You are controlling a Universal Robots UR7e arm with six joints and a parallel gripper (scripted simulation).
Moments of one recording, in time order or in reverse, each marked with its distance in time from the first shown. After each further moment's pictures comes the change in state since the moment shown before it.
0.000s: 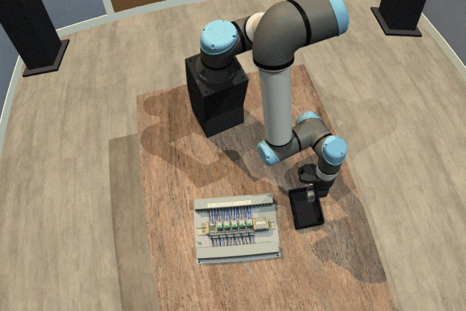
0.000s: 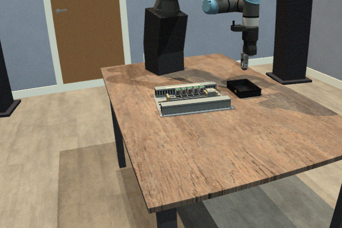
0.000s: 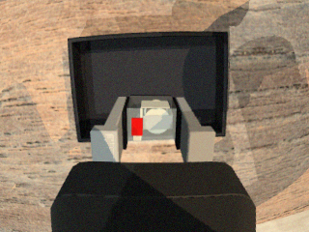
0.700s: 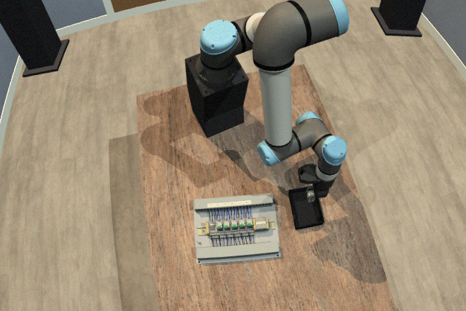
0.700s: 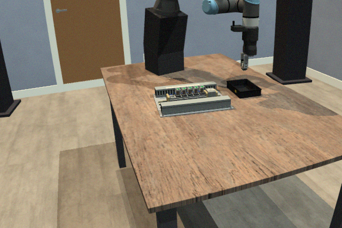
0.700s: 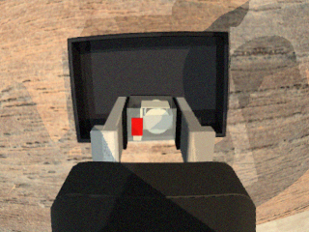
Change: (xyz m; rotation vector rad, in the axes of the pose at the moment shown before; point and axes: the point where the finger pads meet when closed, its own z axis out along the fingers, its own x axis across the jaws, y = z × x) arm 0.000 0.000 0.001 0.000 0.000 0.000
